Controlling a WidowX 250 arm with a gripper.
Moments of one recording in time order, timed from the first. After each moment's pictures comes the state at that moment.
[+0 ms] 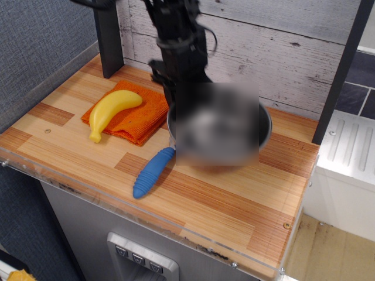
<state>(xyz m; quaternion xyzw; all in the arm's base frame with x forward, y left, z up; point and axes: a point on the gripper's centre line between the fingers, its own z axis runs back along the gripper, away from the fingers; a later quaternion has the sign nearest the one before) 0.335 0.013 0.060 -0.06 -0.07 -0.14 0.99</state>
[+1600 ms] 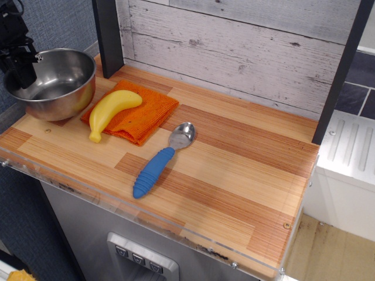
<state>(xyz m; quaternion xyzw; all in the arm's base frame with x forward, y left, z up) 0.274 0.279 0.046 -0.05 -0.04 0.07 1.00</state>
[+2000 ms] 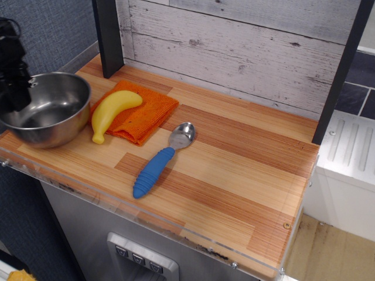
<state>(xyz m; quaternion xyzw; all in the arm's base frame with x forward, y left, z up) 0.249 0.259 0.036 -0.05 -0.01 0.03 1.00</state>
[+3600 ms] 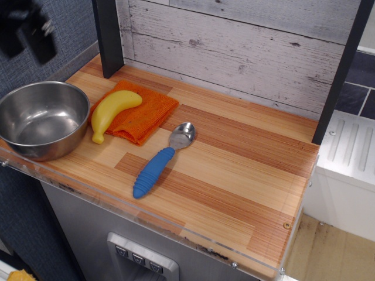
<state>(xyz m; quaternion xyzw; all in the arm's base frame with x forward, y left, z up) 0.266 0.181 0.138 -0.03 -0.07 0.00 1.00</state>
